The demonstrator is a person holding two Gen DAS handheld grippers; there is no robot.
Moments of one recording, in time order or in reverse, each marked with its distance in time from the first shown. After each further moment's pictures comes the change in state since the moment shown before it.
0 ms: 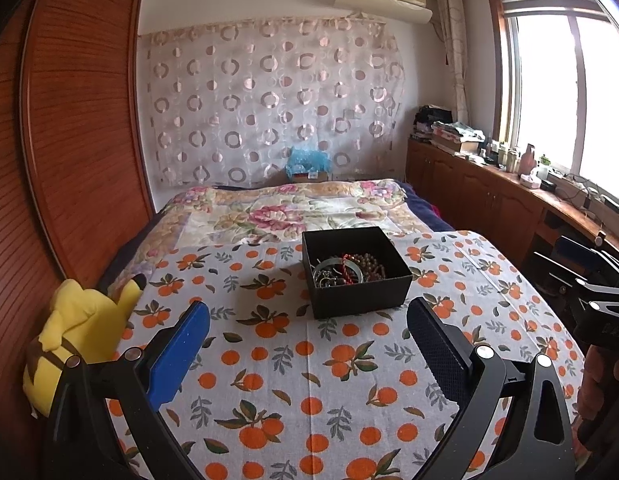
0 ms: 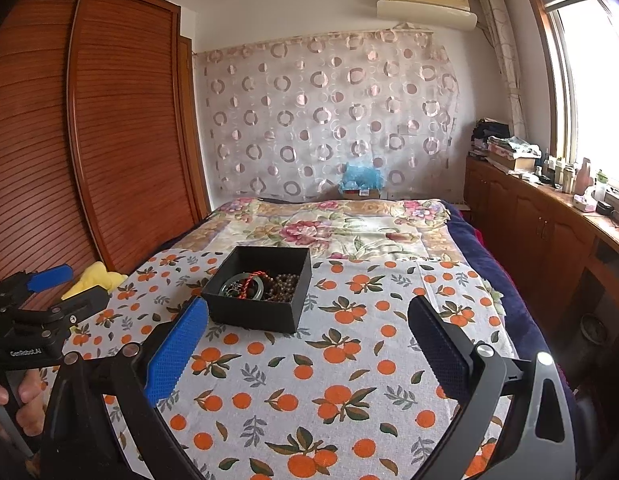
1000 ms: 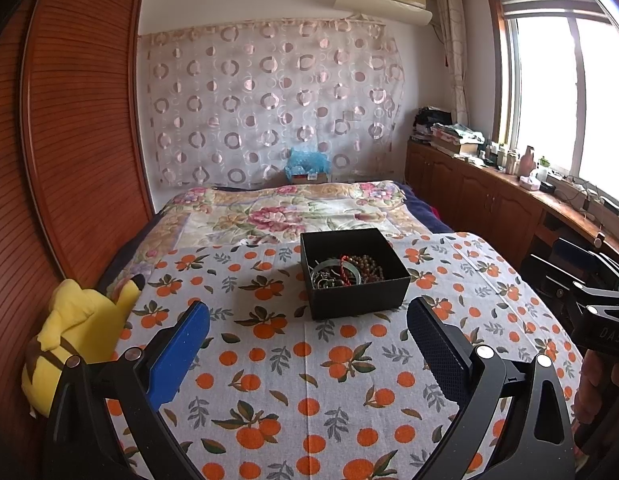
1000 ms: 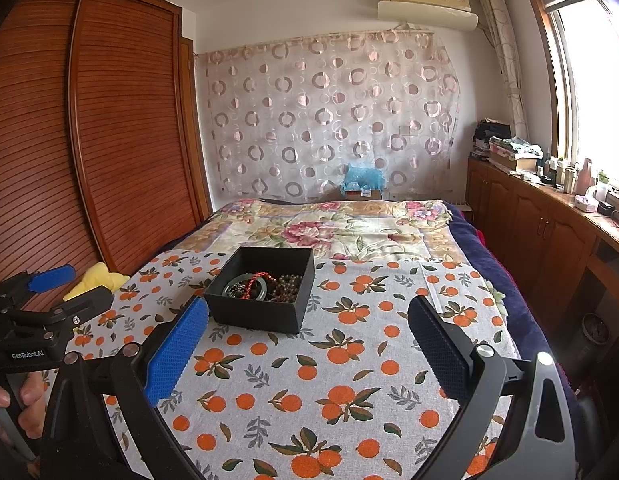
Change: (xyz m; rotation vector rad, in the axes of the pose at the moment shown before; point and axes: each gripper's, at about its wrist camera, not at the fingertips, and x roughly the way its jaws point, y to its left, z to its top) left arm -0.001 -0.001 0.000 -0.003 -0.003 0.000; right arm 0.001 0.002 0.000 0.001 -0.004 -0.002
